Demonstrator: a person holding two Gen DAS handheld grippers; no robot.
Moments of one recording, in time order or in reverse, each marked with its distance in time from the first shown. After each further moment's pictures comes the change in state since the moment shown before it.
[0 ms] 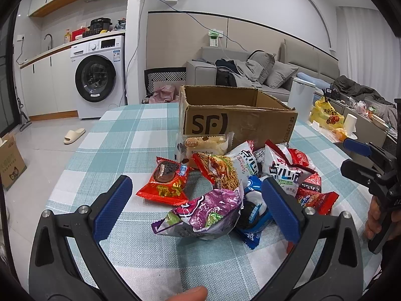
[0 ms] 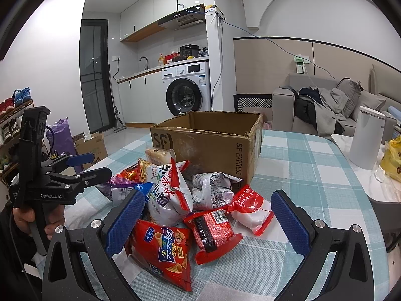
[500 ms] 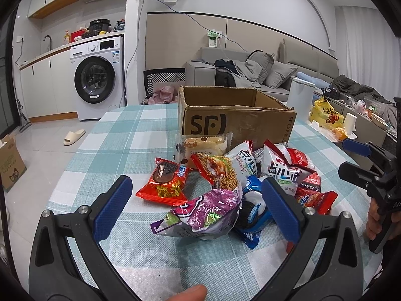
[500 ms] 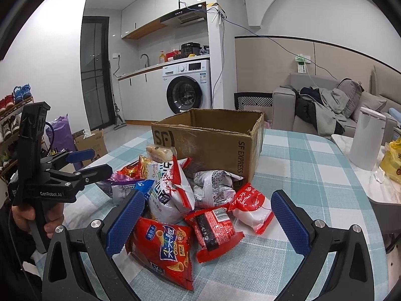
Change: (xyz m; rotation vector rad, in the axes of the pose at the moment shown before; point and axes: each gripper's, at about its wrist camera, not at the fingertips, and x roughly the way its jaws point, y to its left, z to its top) left arm -0.001 -0.001 0.001 0.004 0.000 0.003; right arm -0.002 0.003 -0.001 -0.017 0.011 -0.014
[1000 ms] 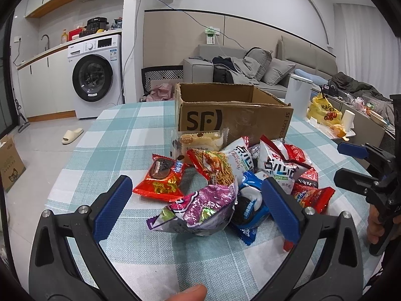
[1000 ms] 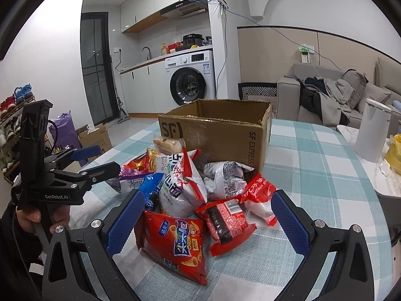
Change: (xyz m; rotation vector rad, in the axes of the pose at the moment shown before) left arm 0.002 0.001 0.001 0.010 0.023 -0.018; right arm 0.005 0.009 -0.001 0.033 0.080 0.050
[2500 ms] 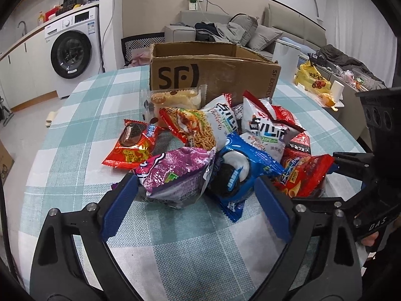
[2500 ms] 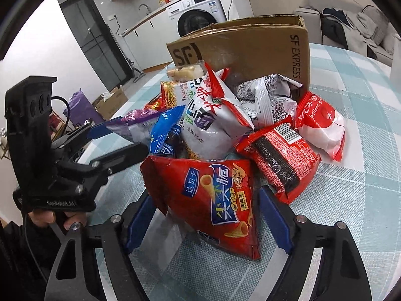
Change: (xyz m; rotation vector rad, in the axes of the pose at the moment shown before) left arm 0.037 -0.014 -0.014 0.048 0.208 -0.092; right arm 0.055 0.016 -0.028 0.142 0.368 0.165
